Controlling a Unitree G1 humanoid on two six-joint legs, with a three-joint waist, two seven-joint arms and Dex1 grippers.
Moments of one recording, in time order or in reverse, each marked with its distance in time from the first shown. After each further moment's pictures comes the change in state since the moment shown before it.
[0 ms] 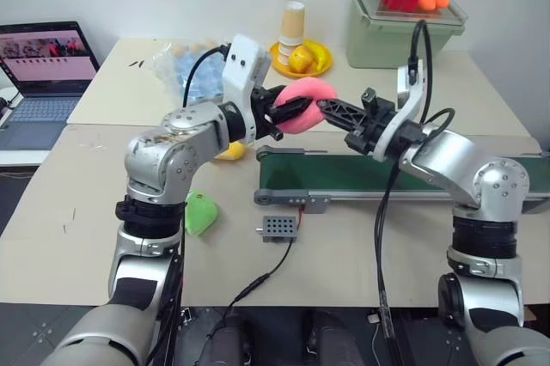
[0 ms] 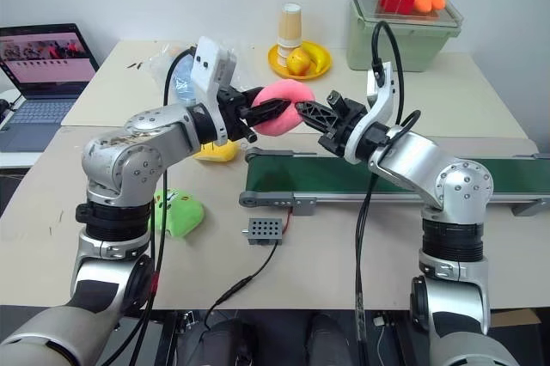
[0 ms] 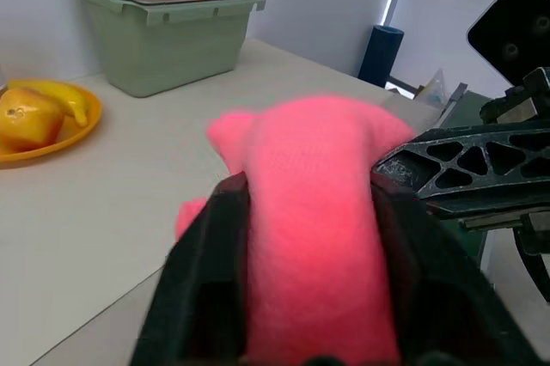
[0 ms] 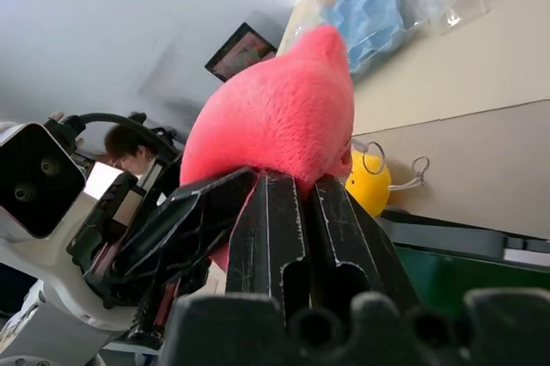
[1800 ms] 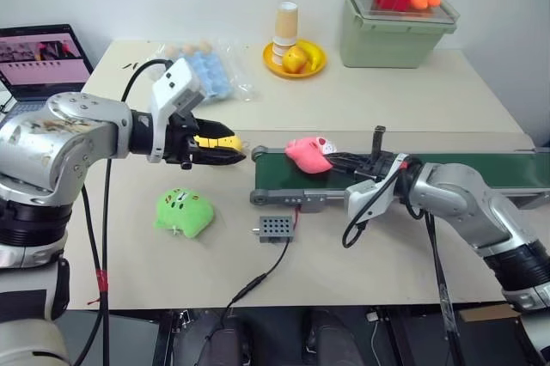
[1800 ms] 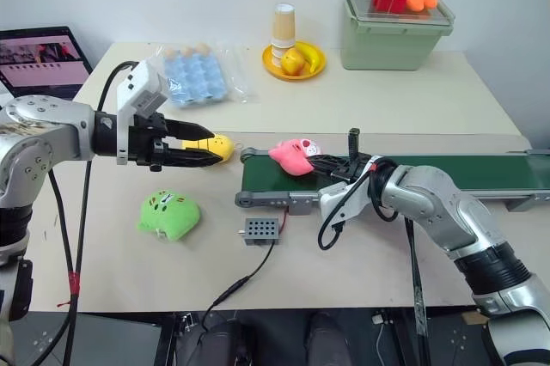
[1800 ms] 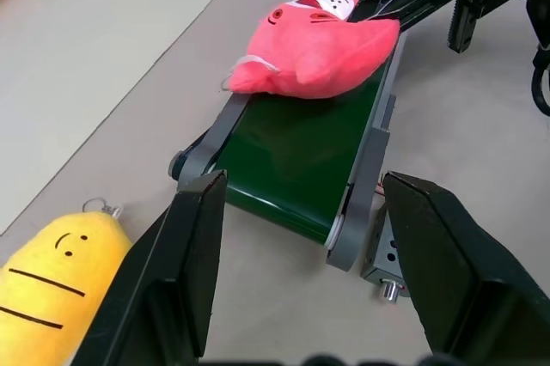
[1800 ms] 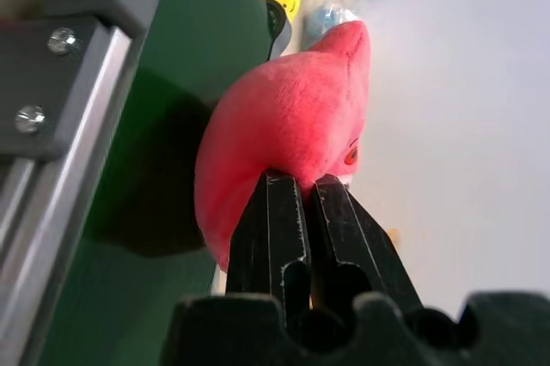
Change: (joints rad) left arm 0.046 0.619 -0.100 -0.068 -0.066 0.084 -0.525; right arm 0.217 -0.389 0.471 -0.006 -2.223 -1.456 0.949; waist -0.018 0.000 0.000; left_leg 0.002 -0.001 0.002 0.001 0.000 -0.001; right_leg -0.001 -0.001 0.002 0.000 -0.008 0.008
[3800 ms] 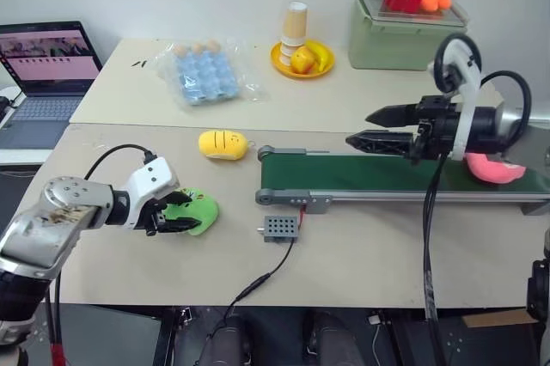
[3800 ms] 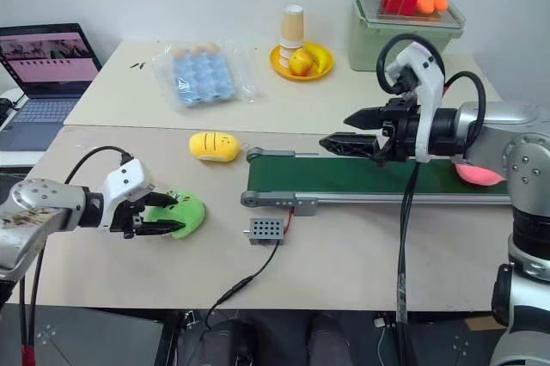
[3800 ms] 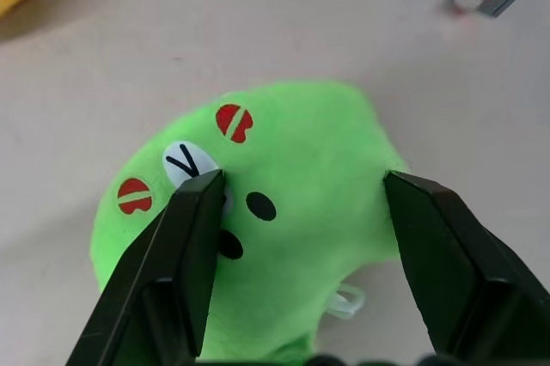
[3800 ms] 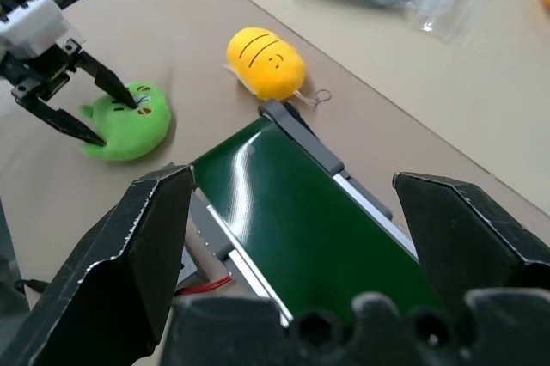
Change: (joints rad) left arm 0.542 0.110 0.001 0.039 0.292 -0.440 -0.024; right arm -0.311 -0.062 -0.430 -0.193 1.277 1.741 0.211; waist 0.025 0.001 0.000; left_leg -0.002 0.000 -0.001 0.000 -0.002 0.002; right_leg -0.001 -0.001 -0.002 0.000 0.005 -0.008
